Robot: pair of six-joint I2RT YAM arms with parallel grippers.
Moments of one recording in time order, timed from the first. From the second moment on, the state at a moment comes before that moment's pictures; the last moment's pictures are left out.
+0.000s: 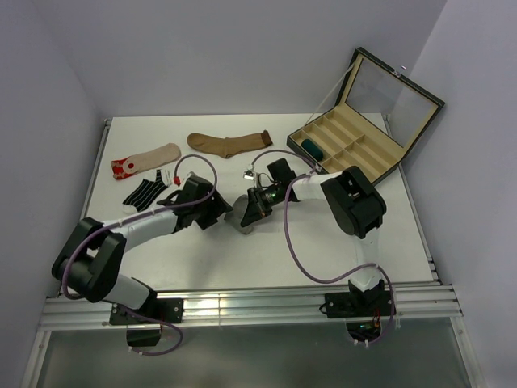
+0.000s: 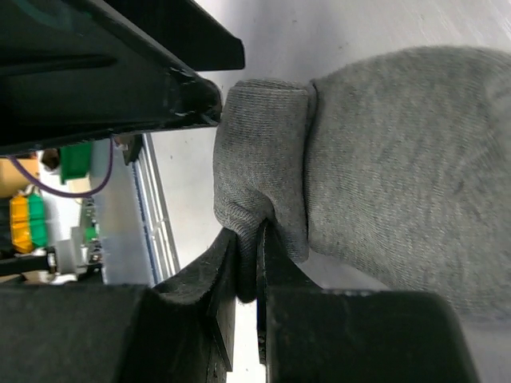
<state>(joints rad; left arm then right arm) -0.54 1.44 0.70 -0.11 -0.03 -1.12 0.54 2.04 1.12 -0.06 -1.01 0.20</state>
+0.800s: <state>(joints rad) -0.58 1.63 0.81 -0.11 -0.02 -1.16 0.54 1.95 1.10 -0.12 -0.82 0.23</state>
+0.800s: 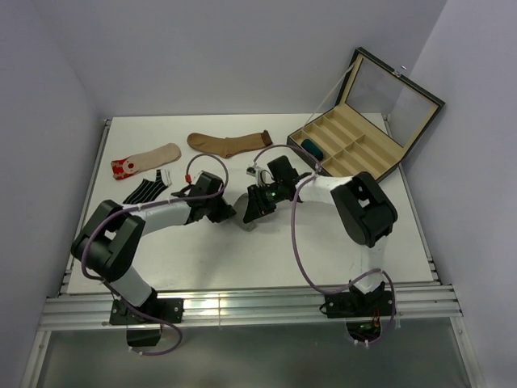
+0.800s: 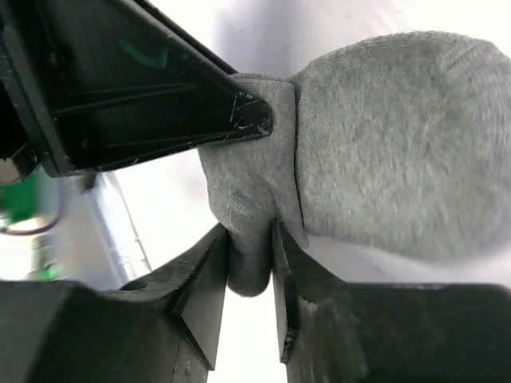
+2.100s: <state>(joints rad) -0.54 1.73 0.98 -0.25 0.07 -0.99 1.04 1.74 0.93 0.04 0.35 -0.04</state>
